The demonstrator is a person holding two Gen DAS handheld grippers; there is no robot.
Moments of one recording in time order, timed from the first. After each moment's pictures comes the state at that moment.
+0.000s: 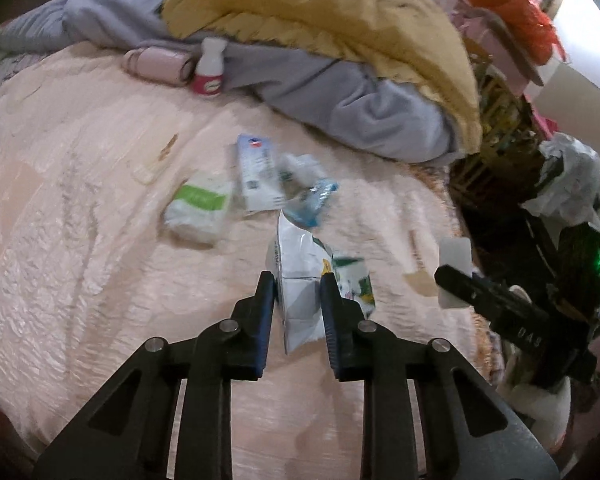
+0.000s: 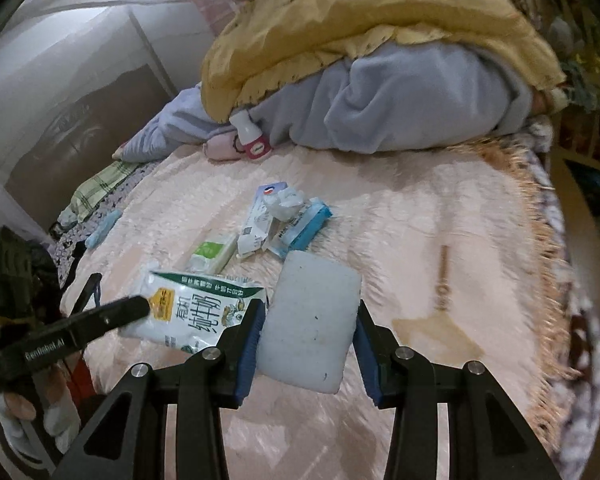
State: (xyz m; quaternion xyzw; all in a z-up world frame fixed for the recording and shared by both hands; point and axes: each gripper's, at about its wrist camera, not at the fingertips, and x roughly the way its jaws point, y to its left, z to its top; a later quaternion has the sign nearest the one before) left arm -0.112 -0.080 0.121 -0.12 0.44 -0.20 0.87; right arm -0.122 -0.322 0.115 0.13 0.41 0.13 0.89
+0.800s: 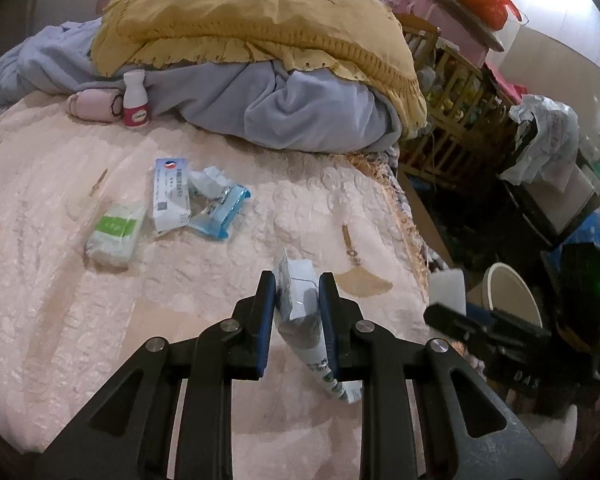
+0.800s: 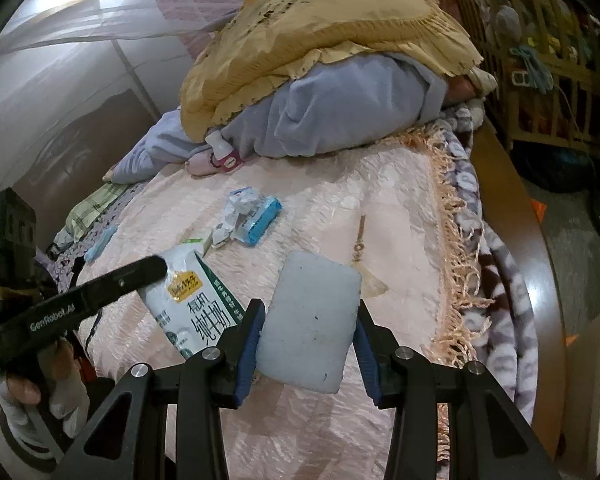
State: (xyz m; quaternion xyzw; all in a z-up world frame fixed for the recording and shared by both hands) left arm -0.131 -0.169 0.136 -0.06 0.41 -0.24 0.88; right arm -0.182 -0.377 0.117 0.16 0.40 0.09 0.90
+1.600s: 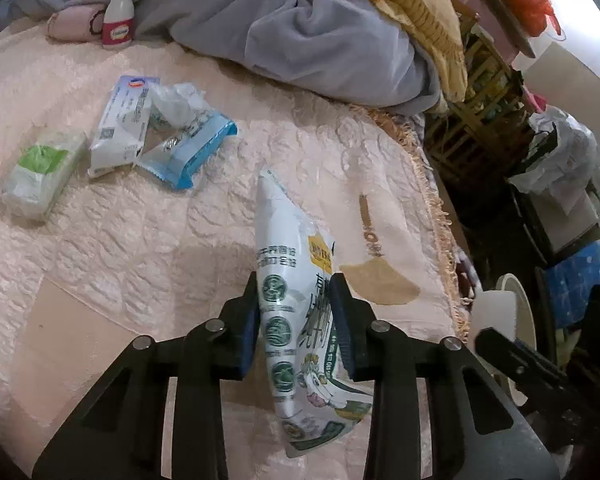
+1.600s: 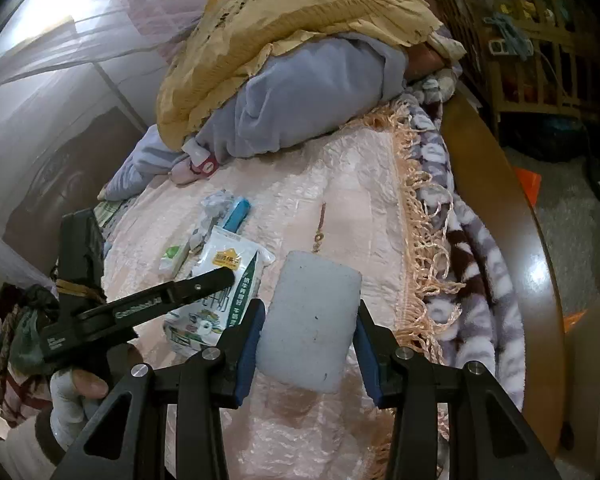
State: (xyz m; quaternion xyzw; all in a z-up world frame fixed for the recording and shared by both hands) left arm -0.078 -0.205 0.065 -0.12 0.48 -0.24 0.83; right arm -0.178 -0.415 0.091 0.21 0.41 0.09 0.88
